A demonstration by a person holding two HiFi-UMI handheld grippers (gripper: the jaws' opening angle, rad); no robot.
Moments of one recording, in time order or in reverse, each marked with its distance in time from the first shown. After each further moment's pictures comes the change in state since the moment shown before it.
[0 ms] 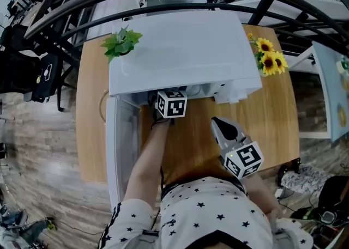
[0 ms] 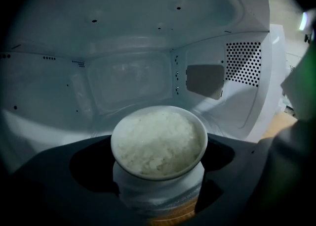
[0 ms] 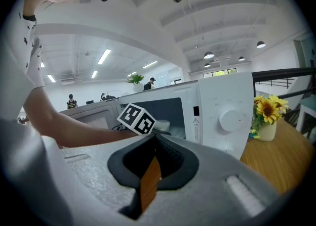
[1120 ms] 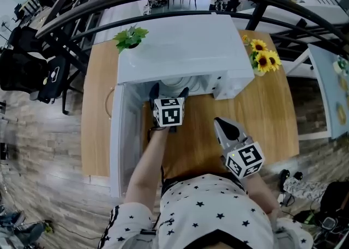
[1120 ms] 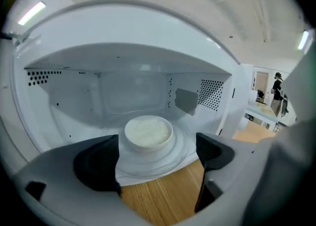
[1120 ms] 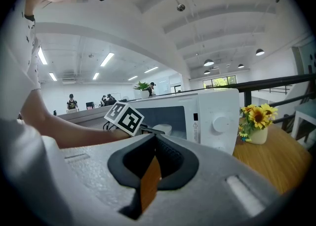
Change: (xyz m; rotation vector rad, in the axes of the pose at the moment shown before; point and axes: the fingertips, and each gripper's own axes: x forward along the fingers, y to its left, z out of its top) left arm -0.081 -0.013 0.001 -0.117 -0.089 -0.061; right arm -0.045 0.025 0.002 -0.034 -0.061 -0.015
